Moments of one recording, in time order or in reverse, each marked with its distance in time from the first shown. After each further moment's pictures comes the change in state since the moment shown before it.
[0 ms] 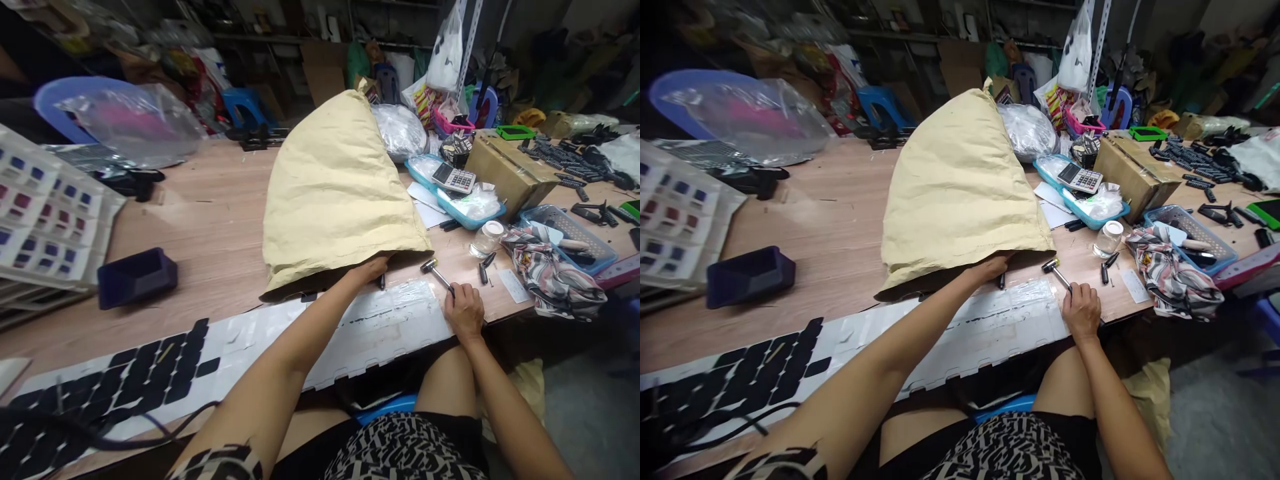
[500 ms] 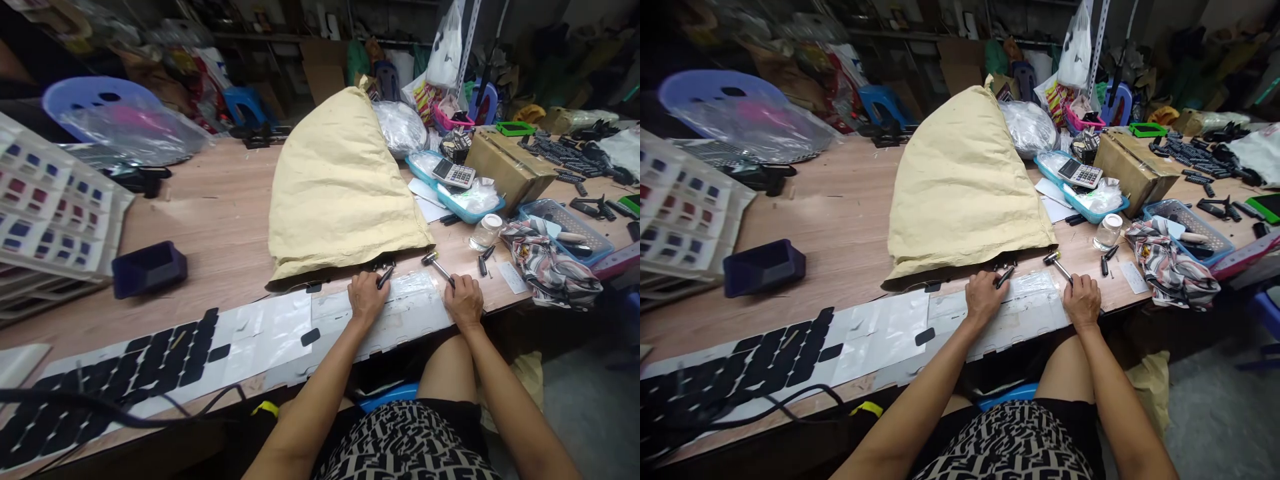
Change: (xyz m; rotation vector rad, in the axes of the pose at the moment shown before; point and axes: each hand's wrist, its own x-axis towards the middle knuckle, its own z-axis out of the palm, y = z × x) left_hand -0.121 0.036 0.048 0.118 0.416 -0.318; right_hand 0.000 0.002 0.003 0.034 -0.057 0.036
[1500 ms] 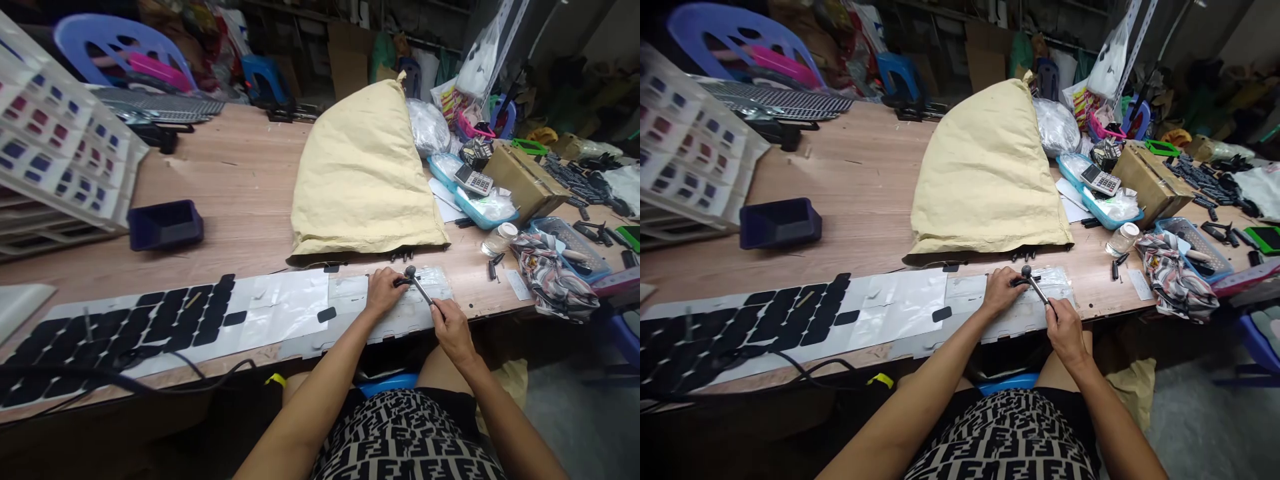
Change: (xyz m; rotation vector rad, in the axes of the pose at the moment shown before) left_hand -0.007 -0.010 -0.007 -0.296 -0.168 0.104; right_hand -0.046 -0.068 -0.061 0.602 -0.250 -0.106
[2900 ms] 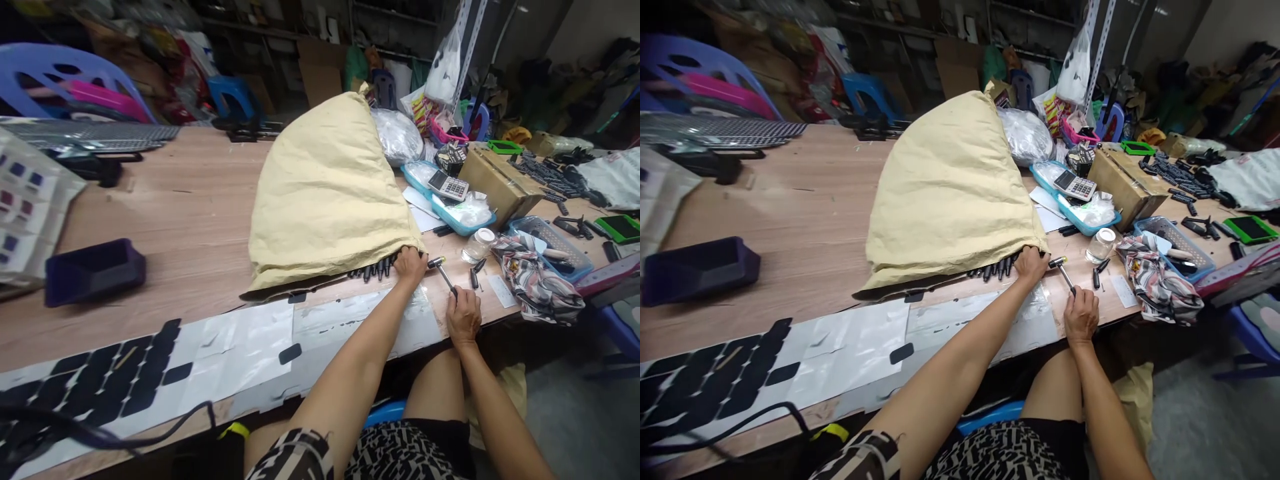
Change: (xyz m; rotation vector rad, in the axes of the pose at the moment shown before) left_hand 0.135 0.112 0.086 0.183 0.041 -0.210; right_hand 0.038 0.107 -0.003 -0.572 0.446 0.158
